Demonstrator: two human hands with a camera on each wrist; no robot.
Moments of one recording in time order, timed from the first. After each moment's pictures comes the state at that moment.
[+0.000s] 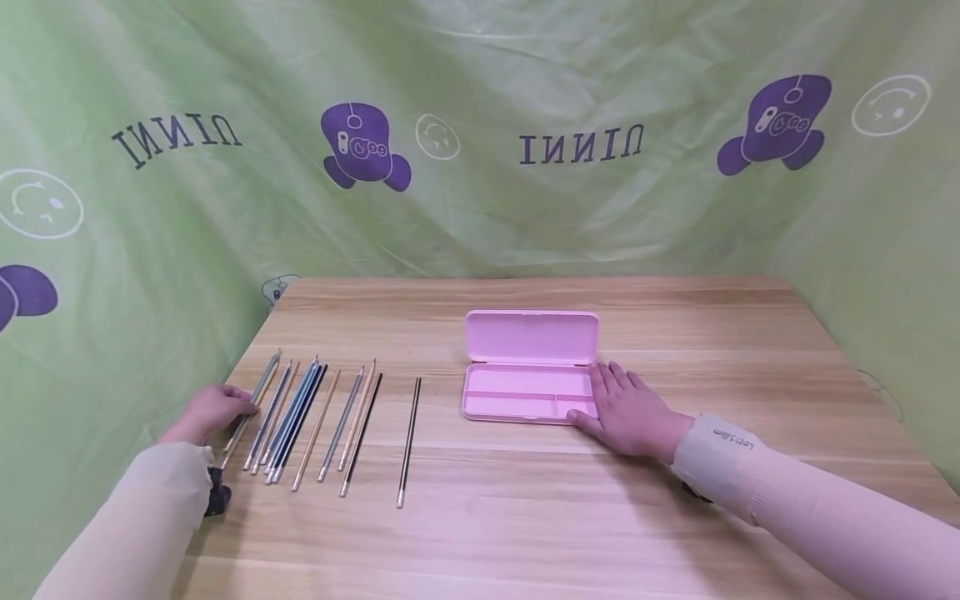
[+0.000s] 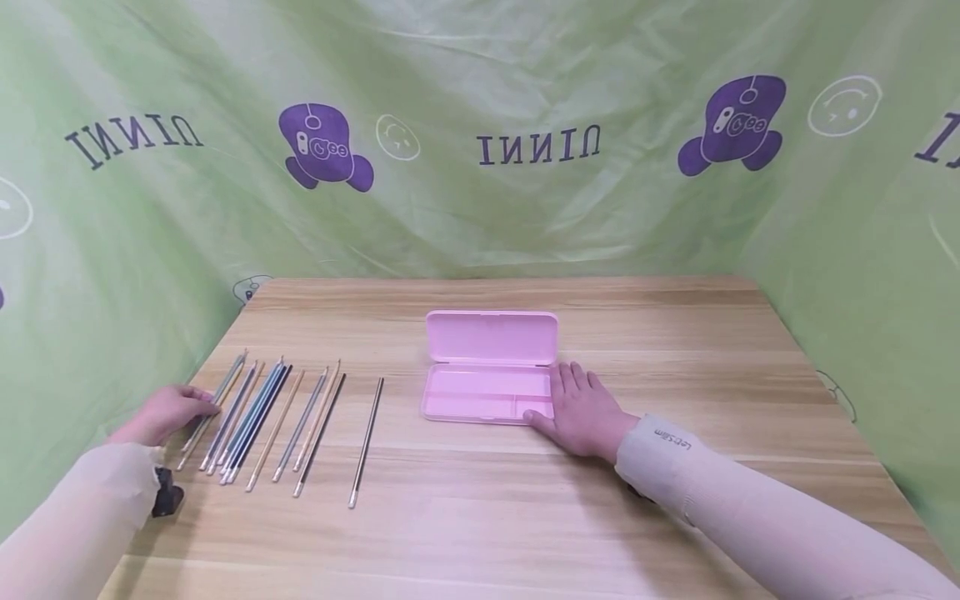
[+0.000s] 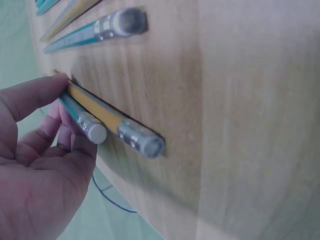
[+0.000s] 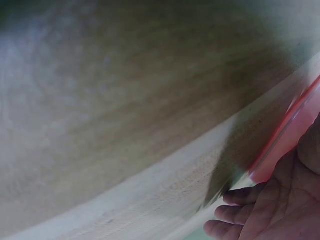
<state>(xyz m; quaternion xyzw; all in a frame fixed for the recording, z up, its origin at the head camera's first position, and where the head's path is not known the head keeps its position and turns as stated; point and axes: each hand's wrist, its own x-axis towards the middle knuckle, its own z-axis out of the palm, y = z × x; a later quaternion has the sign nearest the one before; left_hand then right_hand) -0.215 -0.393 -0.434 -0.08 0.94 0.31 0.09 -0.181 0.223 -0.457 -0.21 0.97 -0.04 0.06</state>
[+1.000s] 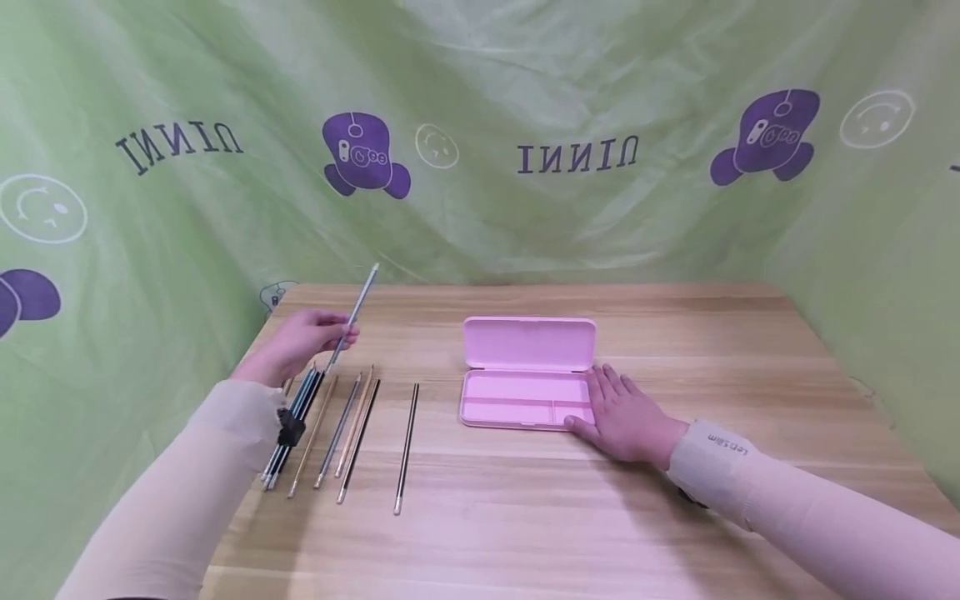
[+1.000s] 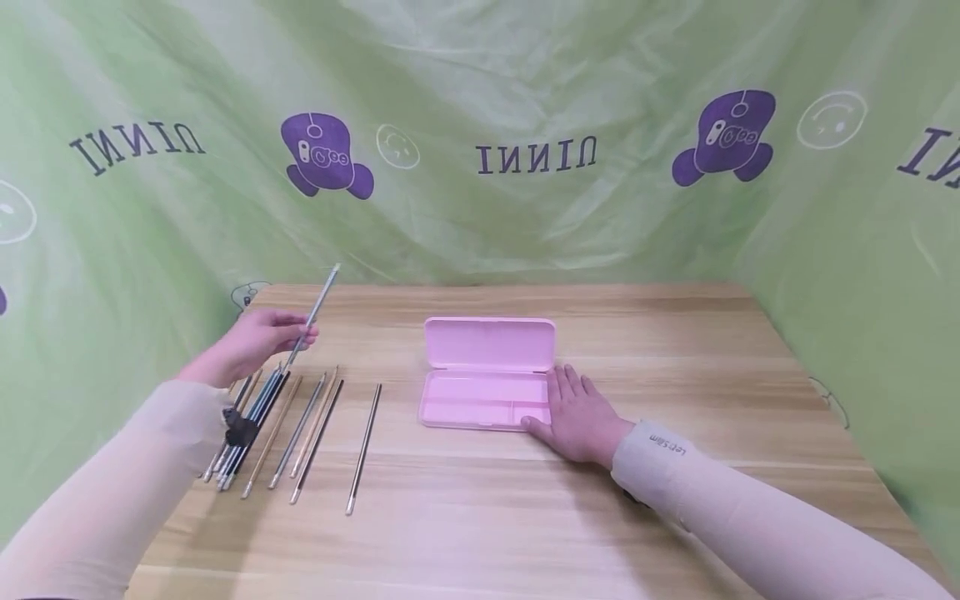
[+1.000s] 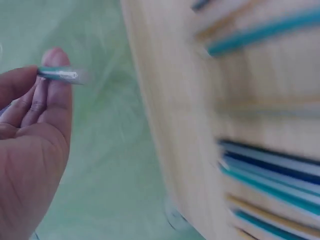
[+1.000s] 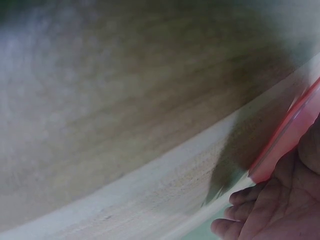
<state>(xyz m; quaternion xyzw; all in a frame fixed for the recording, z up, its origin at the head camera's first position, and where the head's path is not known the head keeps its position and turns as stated) -0.273 -0.254 -0.371 0.08 0.82 0.56 0.11 -0.182 0.223 -0.456 -0.22 0.97 -0.04 0.07</state>
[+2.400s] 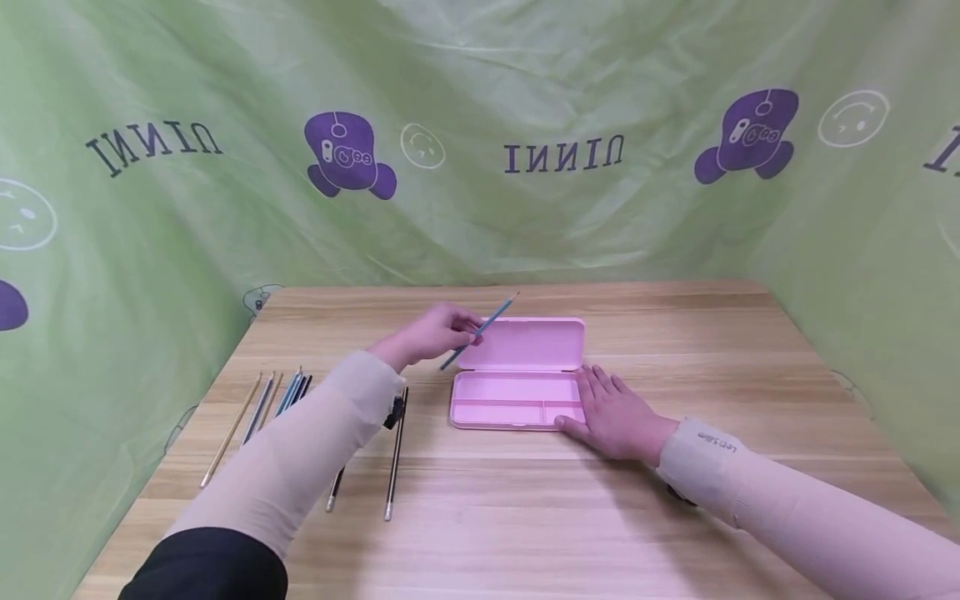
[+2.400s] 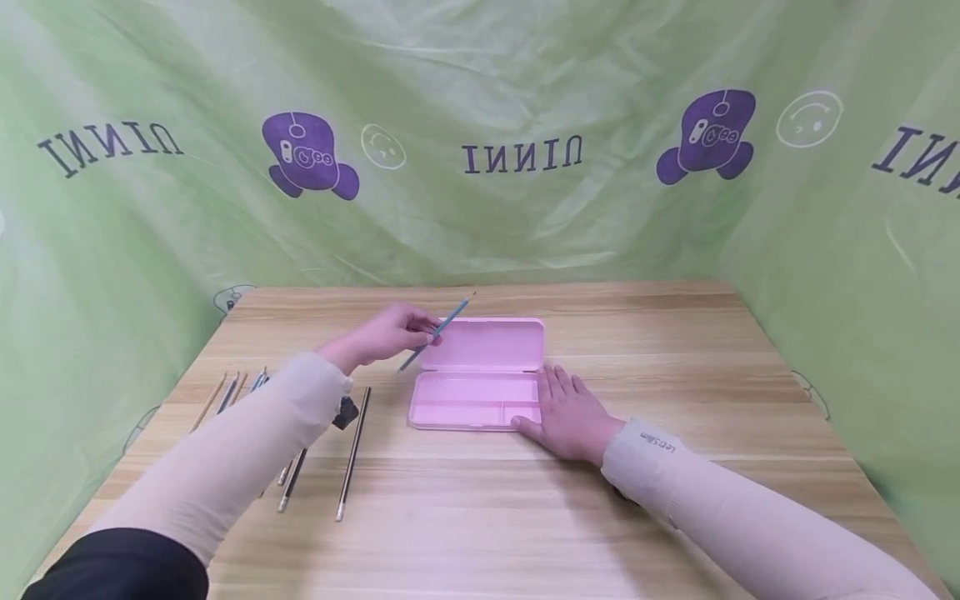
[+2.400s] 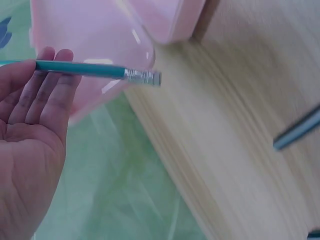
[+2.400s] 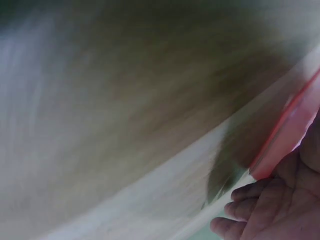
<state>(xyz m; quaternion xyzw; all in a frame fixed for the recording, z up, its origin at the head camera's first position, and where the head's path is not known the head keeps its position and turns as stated) -0.298 -0.077 -0.382 0.27 0.84 0.44 0.18 -0.184 0.224 -0.461 -0.21 0.97 -0.05 0.06</state>
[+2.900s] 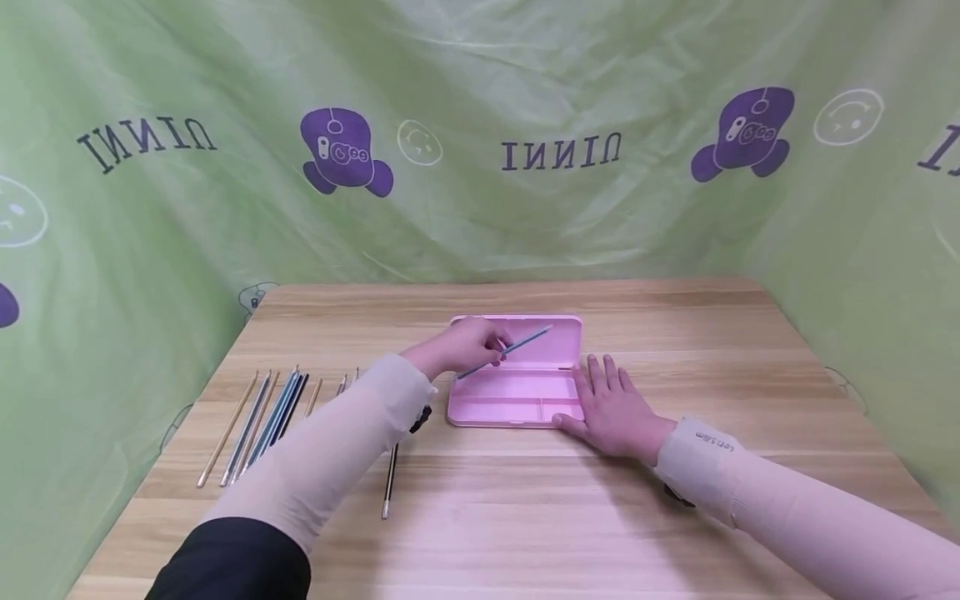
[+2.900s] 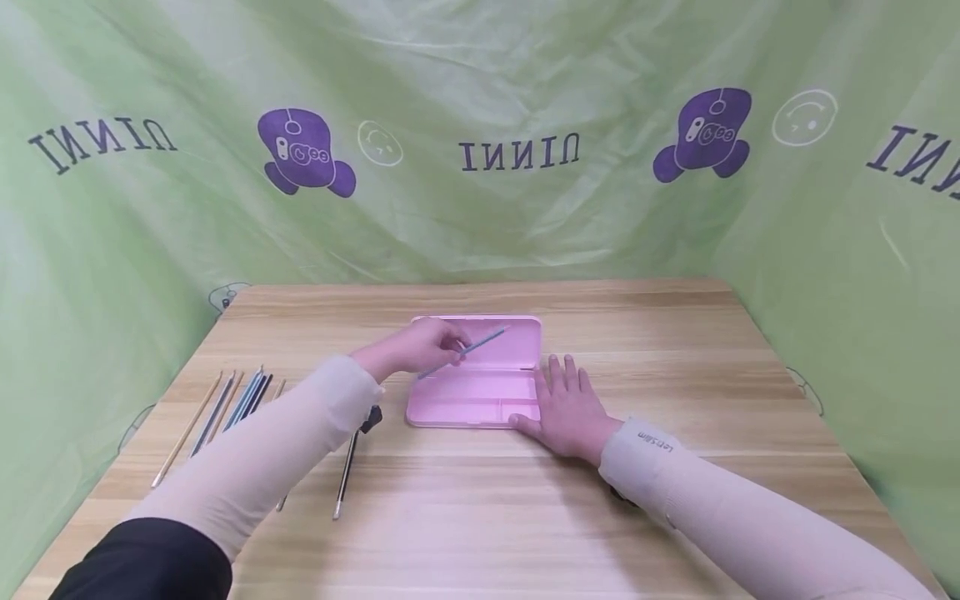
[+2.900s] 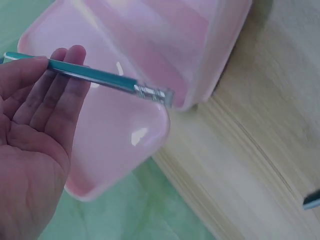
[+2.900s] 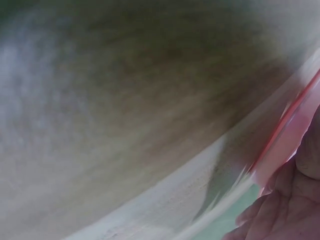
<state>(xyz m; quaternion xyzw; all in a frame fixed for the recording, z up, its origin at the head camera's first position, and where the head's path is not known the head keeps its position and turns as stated) -0.291 -0.031 -0.393 0.36 0.88 0.26 0.15 -0.180 0.221 -0.460 -0.17 0.98 -0.04 0.04</state>
